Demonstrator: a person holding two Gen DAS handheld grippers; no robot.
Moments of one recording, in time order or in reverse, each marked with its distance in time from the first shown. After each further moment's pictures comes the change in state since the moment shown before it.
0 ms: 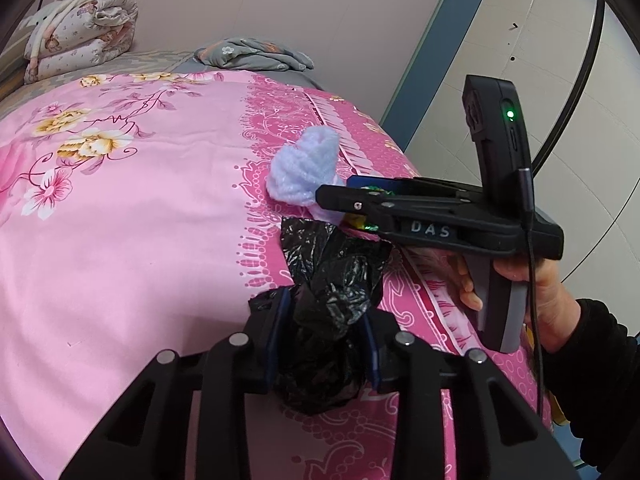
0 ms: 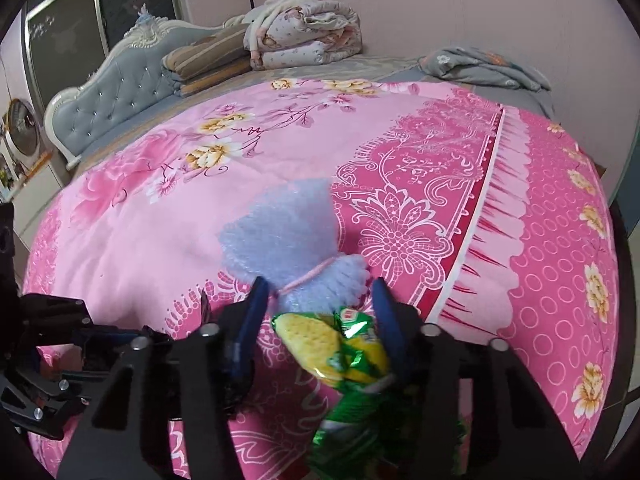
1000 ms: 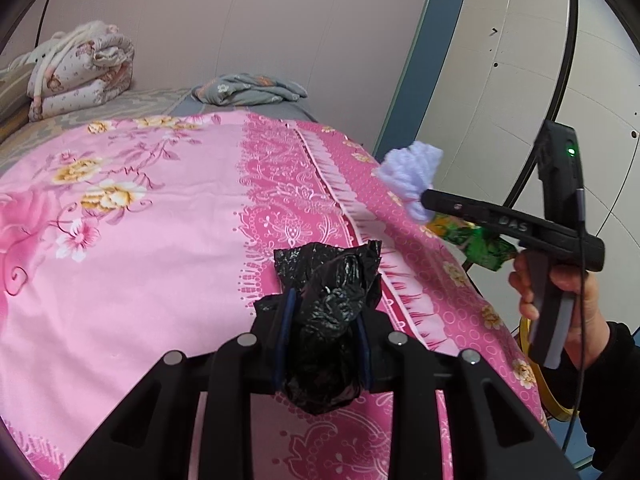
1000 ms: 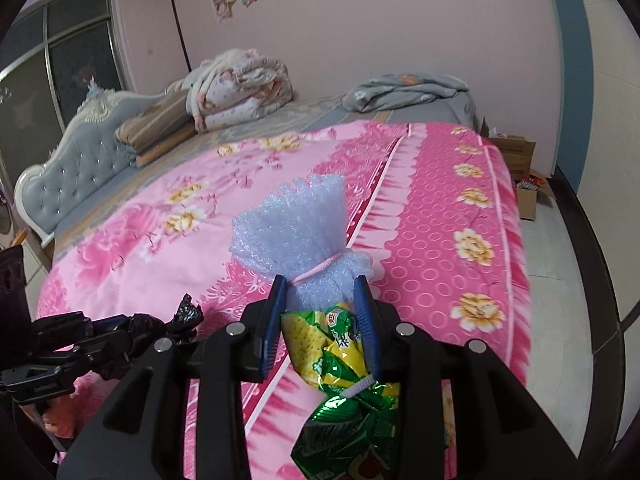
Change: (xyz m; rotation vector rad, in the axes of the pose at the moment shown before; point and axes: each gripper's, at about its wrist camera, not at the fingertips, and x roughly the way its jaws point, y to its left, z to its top) left arm -0.049 -0.025 0.008 0.076 -0.099 0.042; right arm -0.131 -0.036 -0.030 0.242 -0.177 -0.131
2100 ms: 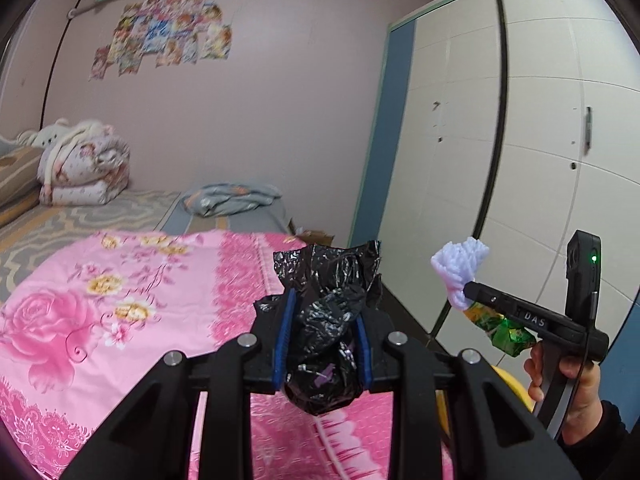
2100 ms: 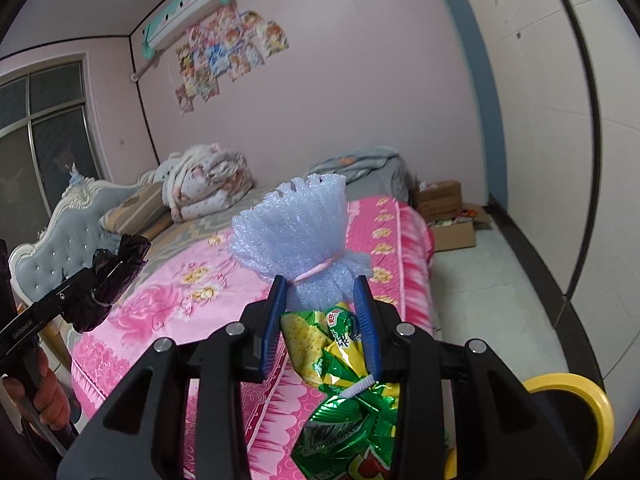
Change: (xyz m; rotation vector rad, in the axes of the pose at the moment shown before) left arm -0.190 -0.137 0.043 0.108 -0.318 -0.021; right arm -0.285 0.028 -0.036 0.161 -0.298 -0.156
